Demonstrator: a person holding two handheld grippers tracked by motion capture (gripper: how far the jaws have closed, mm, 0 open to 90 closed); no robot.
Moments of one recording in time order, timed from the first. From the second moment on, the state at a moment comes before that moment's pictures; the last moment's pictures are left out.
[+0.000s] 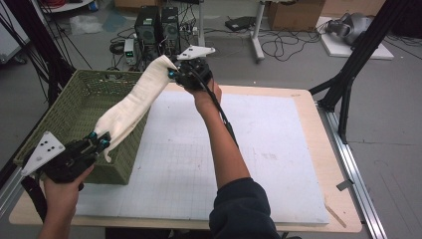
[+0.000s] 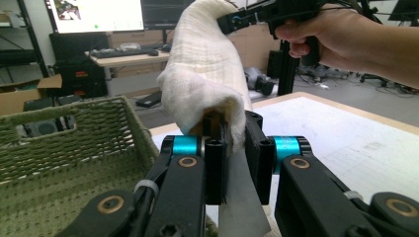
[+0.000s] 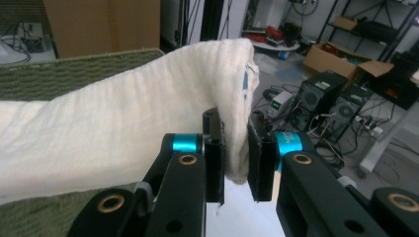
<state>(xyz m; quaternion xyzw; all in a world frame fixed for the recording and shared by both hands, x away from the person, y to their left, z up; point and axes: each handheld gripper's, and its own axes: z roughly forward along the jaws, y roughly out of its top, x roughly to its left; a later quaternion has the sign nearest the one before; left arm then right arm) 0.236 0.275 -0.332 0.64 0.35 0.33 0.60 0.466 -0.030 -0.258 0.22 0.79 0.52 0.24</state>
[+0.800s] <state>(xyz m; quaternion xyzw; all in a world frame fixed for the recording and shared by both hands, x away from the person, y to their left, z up) 0.229 0.327 -0.338 0.59 0.43 0.35 0.59 0.507 0.102 -0.259 0.19 0.82 0.50 0.22</state>
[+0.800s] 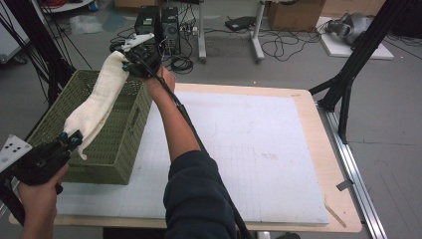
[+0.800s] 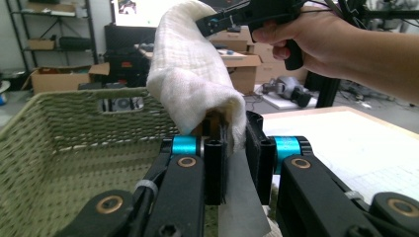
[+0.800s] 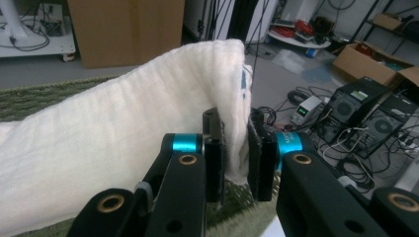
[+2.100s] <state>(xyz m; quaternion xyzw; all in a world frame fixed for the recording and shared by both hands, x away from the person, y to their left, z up) 0.238 0.326 -0.336 0.58 0.48 0.33 0.58 0.485 0.057 -0.301 0.23 0.81 0.51 0.15</state>
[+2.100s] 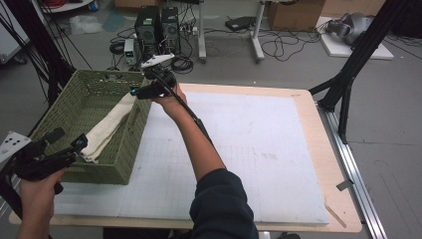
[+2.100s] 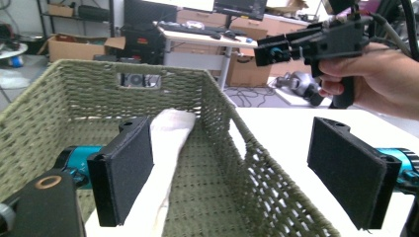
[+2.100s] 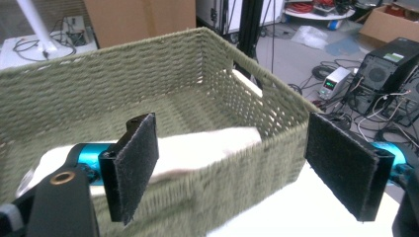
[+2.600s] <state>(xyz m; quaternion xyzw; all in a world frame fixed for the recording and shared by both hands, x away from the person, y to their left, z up) 0.248 0.300 -0.333 0.62 0.43 0.29 0.59 0.459 -0.004 -0.297 0.23 0.82 0.50 0.17</state>
